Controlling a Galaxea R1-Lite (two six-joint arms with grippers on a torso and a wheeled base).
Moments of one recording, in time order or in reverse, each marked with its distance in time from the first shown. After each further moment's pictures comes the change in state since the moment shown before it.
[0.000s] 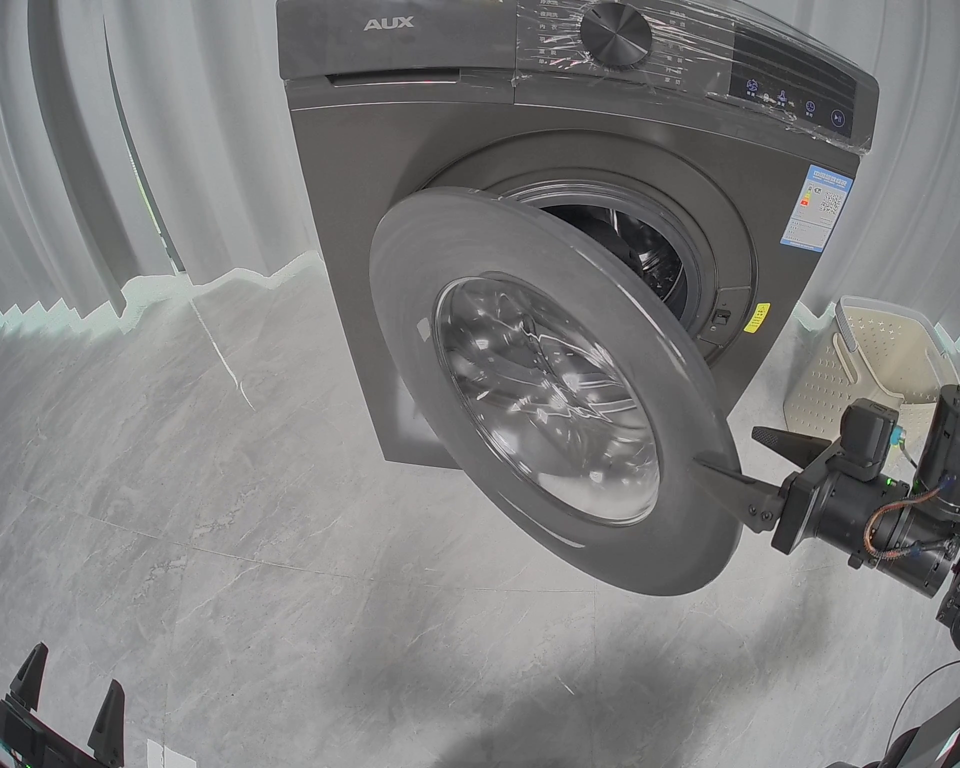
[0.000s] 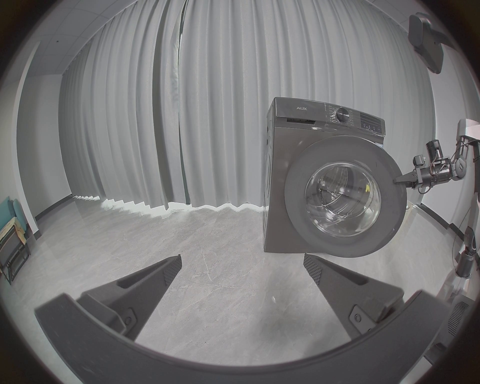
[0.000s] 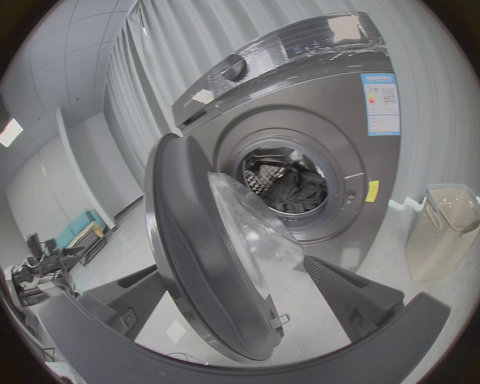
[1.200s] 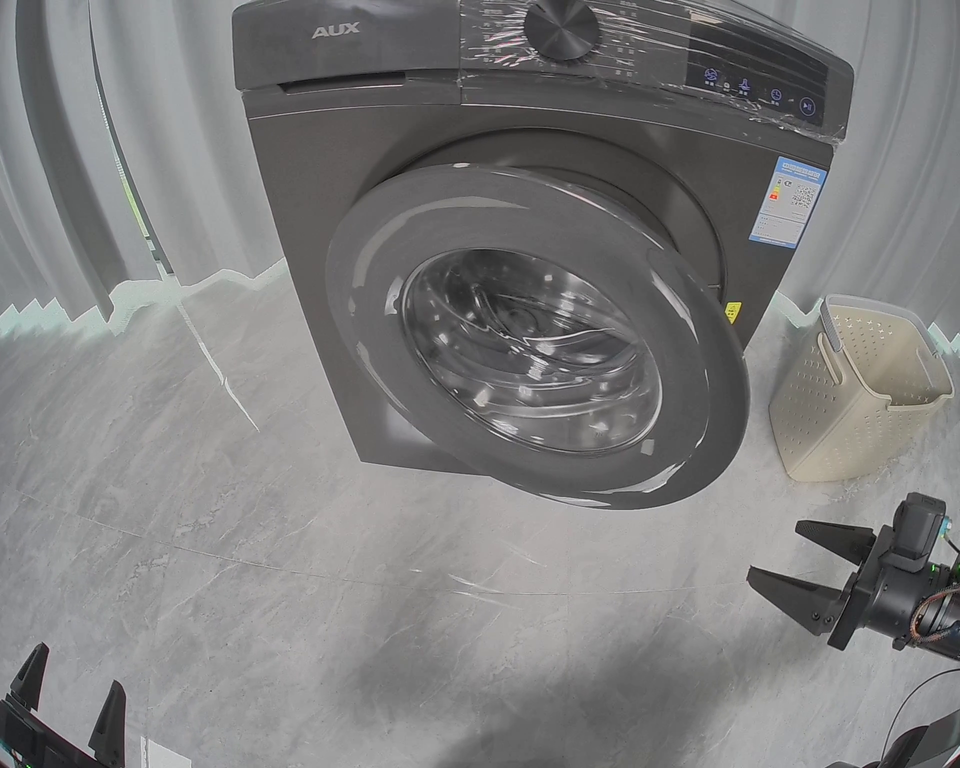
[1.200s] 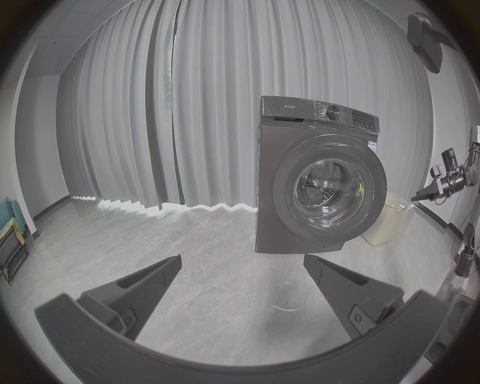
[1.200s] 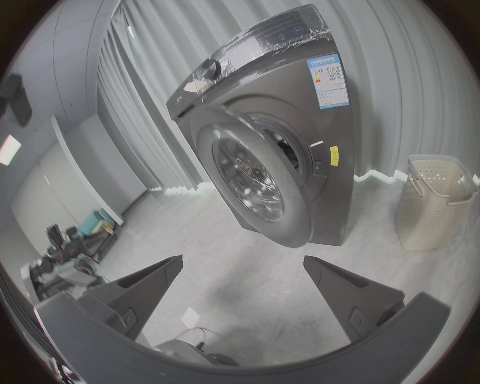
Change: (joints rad) left arm 0.000 0.002 0.000 -0.001 -0.007 0.003; right arm -0.038 -0.251 0.246 0.103 0.085 0.058
